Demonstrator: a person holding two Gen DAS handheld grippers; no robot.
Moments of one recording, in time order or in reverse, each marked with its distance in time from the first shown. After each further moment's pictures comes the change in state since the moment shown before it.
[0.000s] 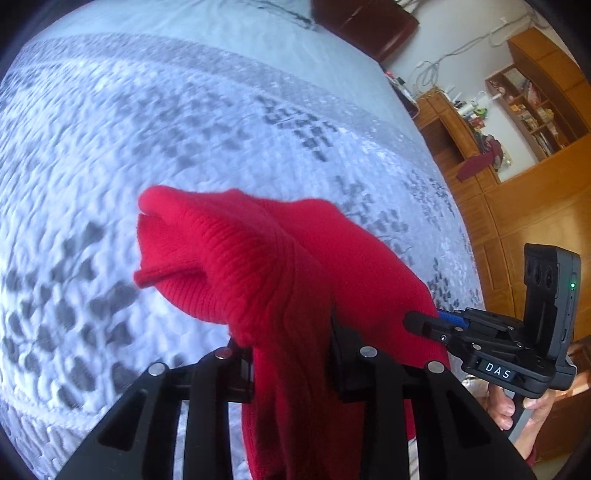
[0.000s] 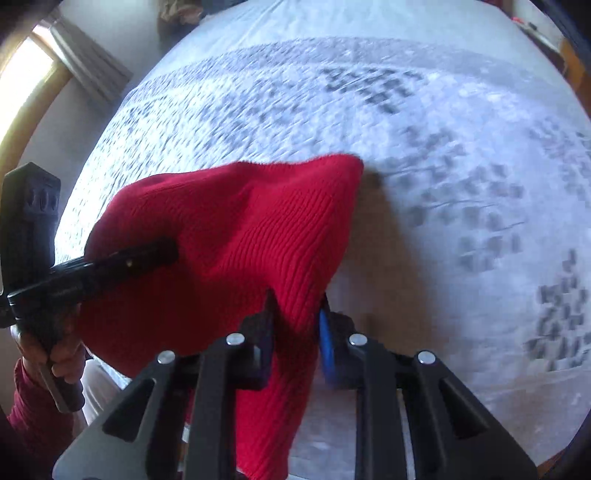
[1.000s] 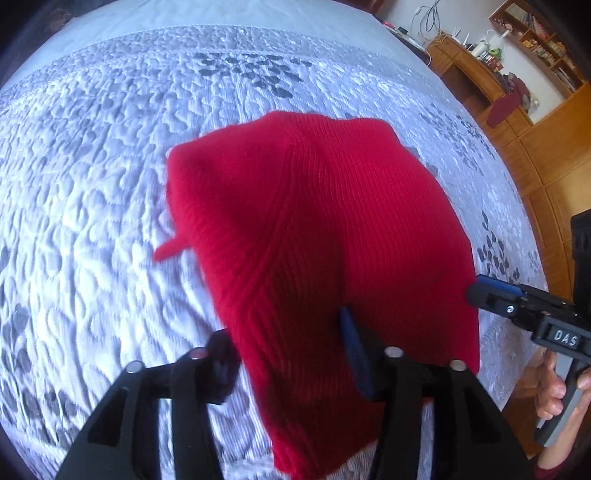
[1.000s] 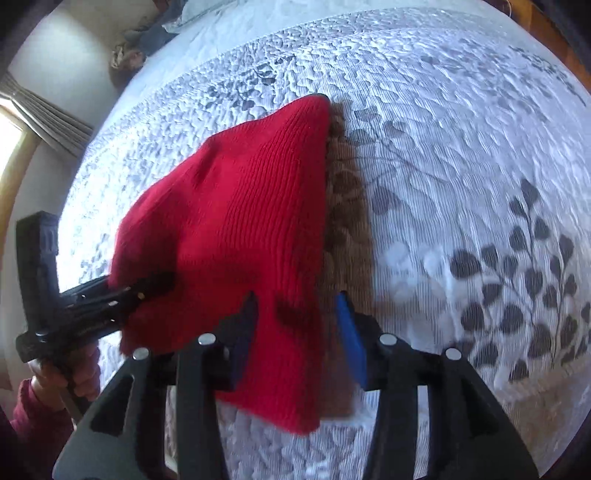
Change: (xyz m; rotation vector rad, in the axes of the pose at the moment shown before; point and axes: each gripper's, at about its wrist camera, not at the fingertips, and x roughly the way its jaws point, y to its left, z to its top) left arm 0.118 -0.080 -0.024 0.116 0.103 0.214; right arm 0.016 -0.159 -0.041 0.203 -0.045 0.054
